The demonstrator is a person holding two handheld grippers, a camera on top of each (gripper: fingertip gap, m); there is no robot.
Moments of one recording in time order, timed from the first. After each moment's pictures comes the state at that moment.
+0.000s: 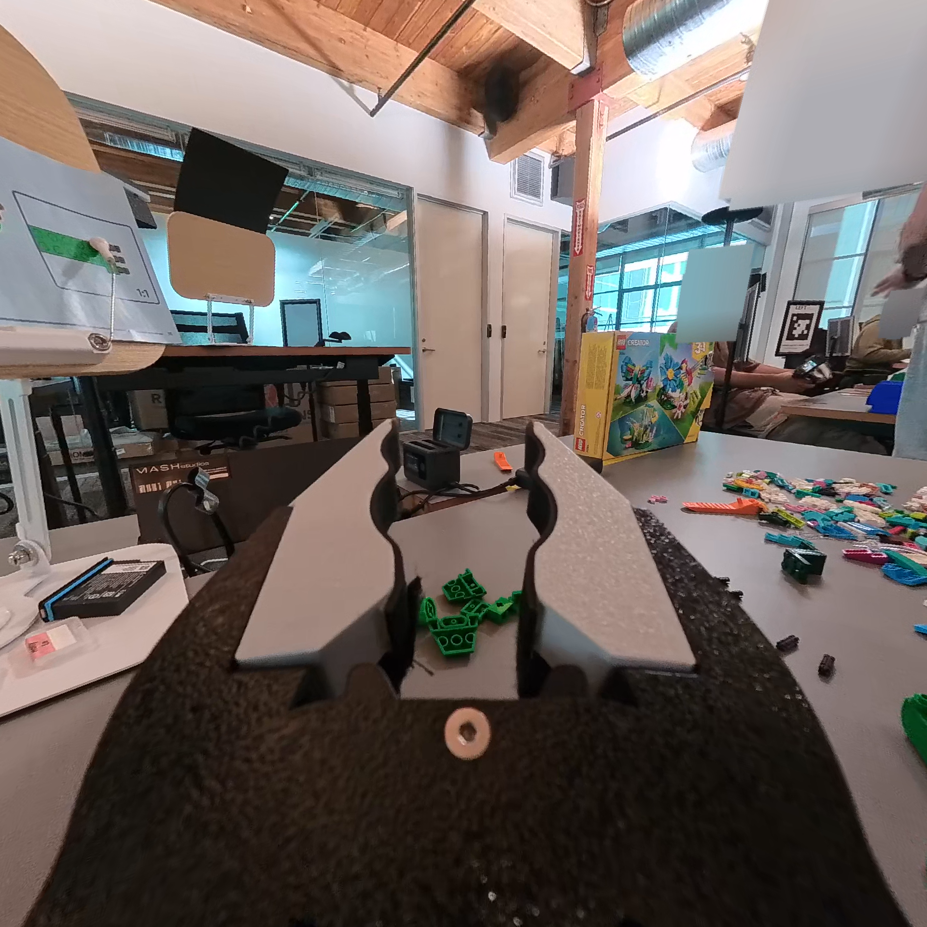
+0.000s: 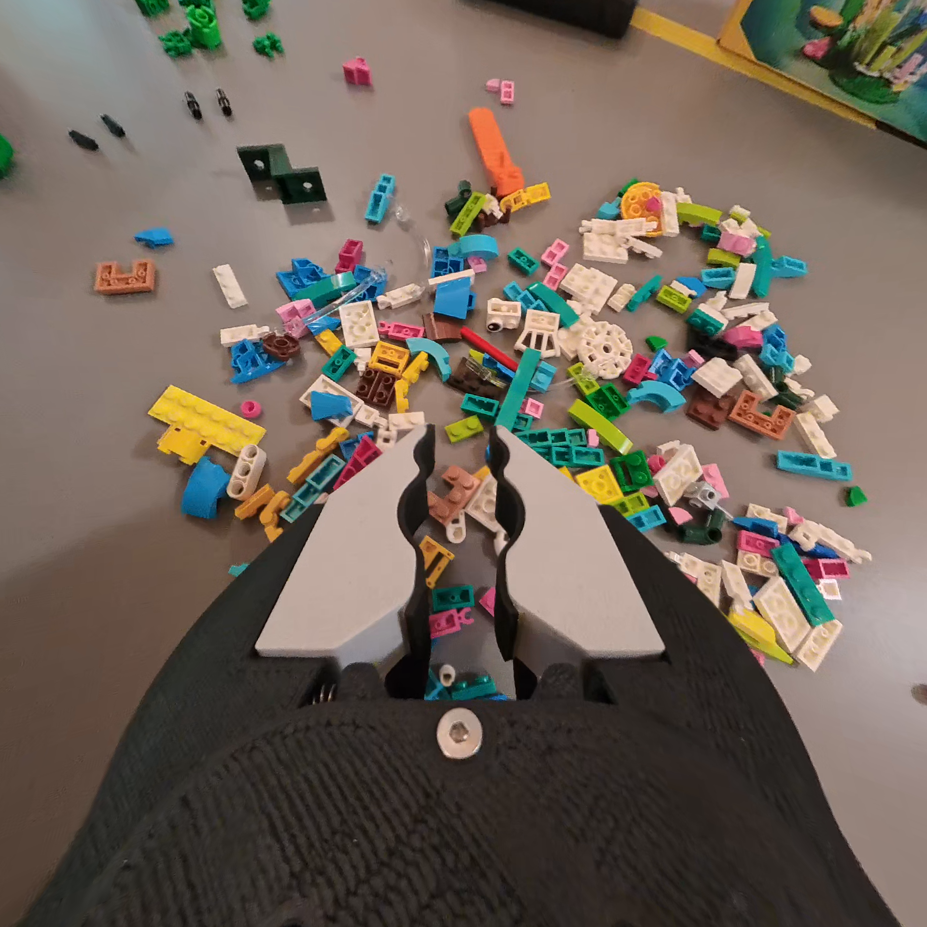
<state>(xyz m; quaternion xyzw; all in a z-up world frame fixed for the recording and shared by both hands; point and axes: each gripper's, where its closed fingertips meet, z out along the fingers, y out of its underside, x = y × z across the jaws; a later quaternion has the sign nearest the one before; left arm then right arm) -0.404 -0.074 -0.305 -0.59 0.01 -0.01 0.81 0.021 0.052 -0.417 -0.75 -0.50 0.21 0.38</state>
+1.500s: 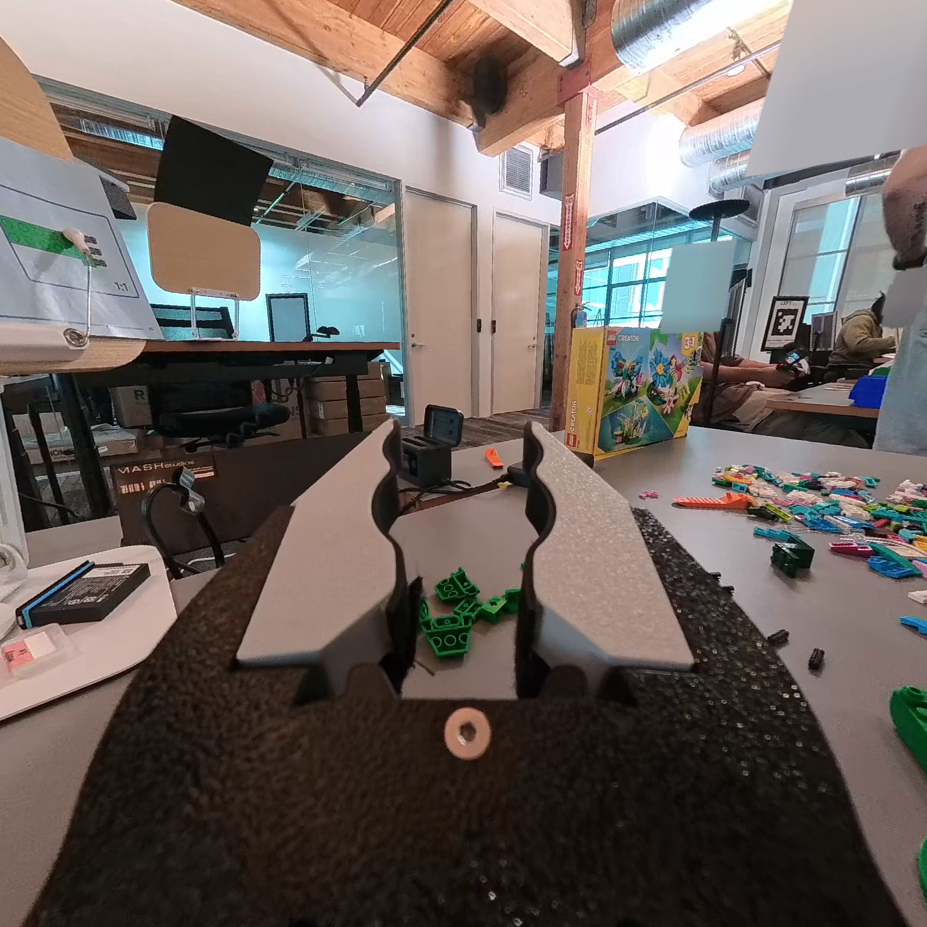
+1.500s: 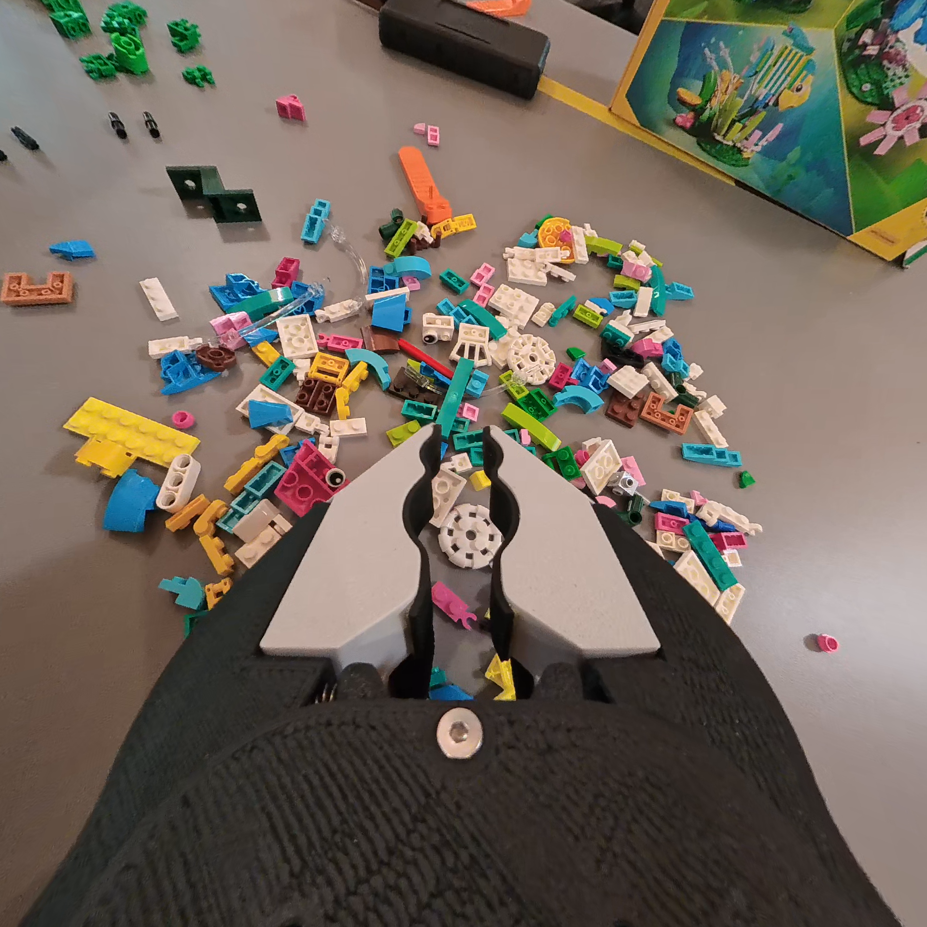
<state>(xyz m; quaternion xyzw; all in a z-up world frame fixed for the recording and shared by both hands) -0.402 -0.071 -0.306 -0.59 0.02 -0.02 0.81 0.036 0.070 -0.406 -0.74 -0.48 0.17 0.44</state>
